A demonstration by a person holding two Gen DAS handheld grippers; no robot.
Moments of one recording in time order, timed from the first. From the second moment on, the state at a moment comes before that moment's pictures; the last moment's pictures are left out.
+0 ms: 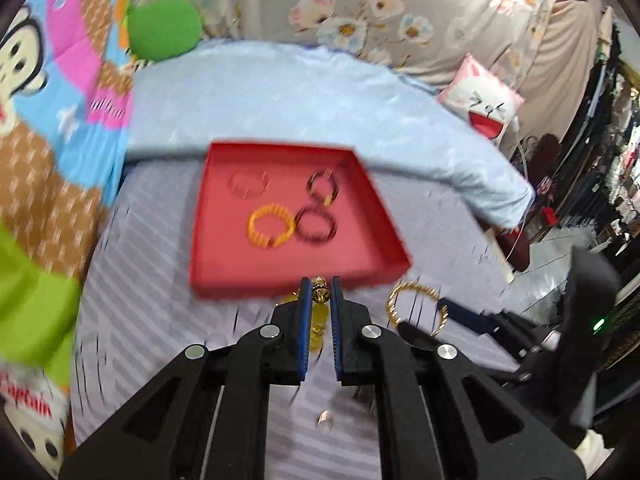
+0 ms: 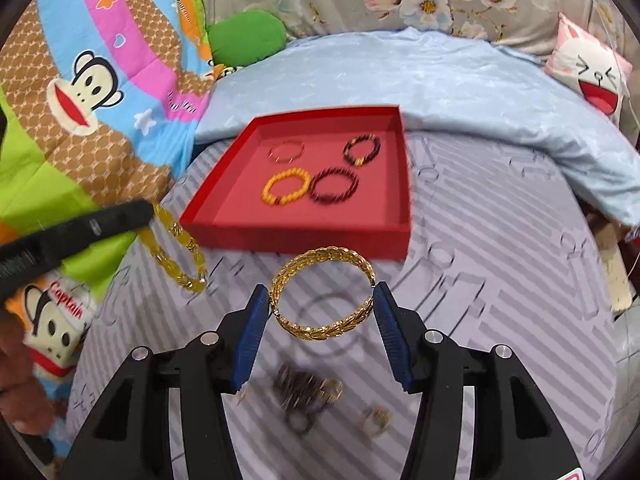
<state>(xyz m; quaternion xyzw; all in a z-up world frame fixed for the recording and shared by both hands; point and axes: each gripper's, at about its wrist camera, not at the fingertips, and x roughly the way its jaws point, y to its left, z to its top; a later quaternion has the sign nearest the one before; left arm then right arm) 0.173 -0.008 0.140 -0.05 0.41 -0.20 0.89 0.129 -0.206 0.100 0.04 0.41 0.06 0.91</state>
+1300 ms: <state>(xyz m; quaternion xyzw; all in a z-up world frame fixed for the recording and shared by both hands) 0.262 0.002 0.031 -0.08 0.50 -0.12 0.86 0.172 -0.190 0.019 0.02 0.48 0.06 0.88</state>
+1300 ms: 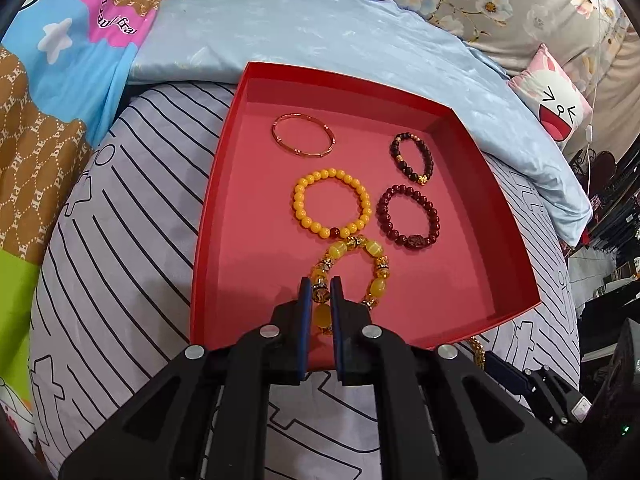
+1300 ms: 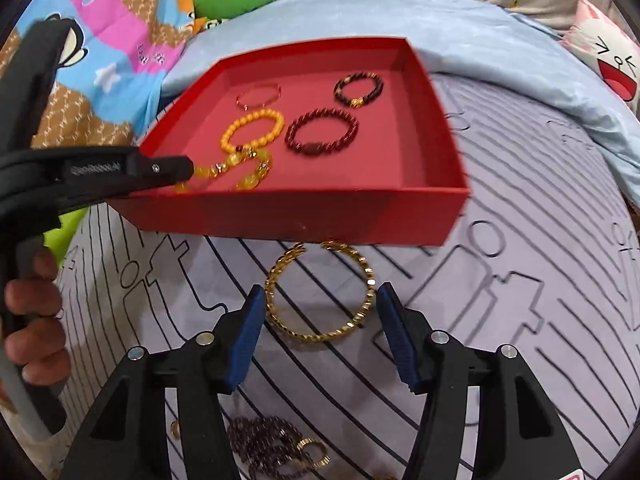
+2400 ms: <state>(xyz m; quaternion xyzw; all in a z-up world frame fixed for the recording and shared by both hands) 0.268 0.006 0.026 -0.07 0.49 -0.09 0.86 0.245 -0.184 0.049 0.04 0.46 0.07 0.89</state>
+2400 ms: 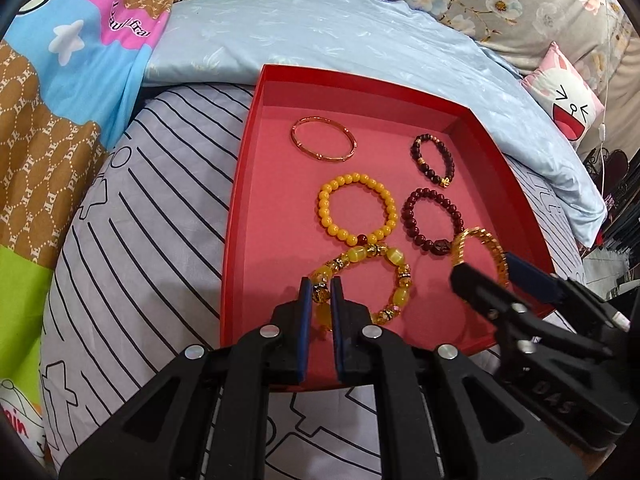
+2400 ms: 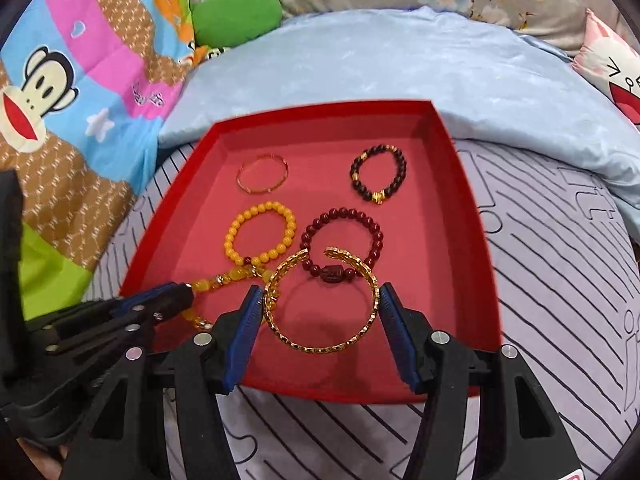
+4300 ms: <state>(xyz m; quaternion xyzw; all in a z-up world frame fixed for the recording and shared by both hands) 0.110 -0.010 0.036 -0.06 0.51 -0.14 0.85 0.054 -0.243 0.056 0.06 0.45 0.00 0.89</state>
